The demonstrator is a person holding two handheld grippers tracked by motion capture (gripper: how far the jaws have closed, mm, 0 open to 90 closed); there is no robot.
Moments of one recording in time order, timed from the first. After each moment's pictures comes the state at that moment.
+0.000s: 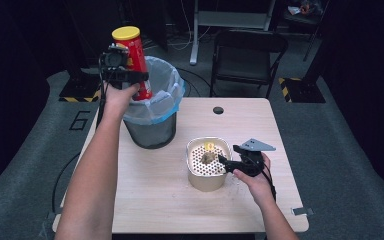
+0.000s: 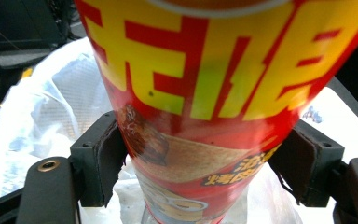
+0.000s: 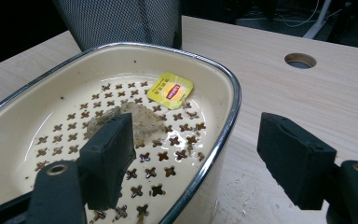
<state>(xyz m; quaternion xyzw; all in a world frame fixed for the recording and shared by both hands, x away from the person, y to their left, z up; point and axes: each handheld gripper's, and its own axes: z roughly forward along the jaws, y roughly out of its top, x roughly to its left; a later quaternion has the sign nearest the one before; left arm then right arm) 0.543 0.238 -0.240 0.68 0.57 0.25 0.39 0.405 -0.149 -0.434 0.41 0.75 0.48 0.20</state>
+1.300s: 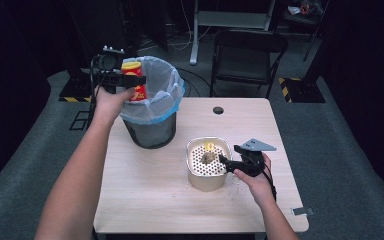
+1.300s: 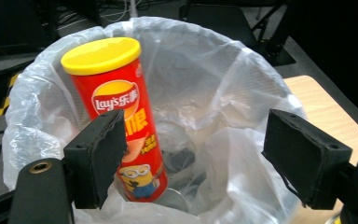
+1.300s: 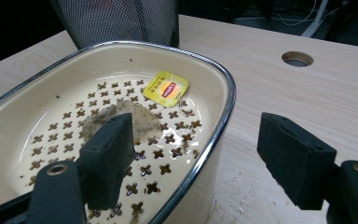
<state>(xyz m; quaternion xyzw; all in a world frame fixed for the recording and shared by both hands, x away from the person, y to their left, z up) 0.513 0.246 -0.228 0.70 0.53 0.24 0.40 0.405 -0.151 -0.435 0.41 0.75 0.48 0.20</state>
